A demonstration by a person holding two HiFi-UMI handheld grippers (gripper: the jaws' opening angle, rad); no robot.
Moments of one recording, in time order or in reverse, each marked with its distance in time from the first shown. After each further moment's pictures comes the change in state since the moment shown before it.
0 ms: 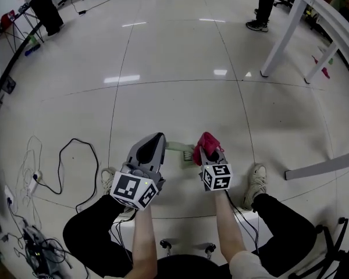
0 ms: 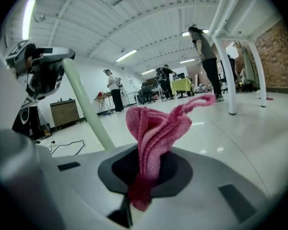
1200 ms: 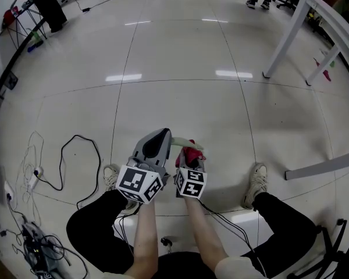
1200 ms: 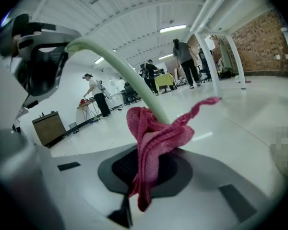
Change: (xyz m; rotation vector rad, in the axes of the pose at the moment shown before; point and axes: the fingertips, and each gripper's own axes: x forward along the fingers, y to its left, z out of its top) left arm -0.001 0.003 -0.005 -0.012 0.013 -0.005; right arm 0.004 0.089 -0.010 0.217 0.019 -0.169
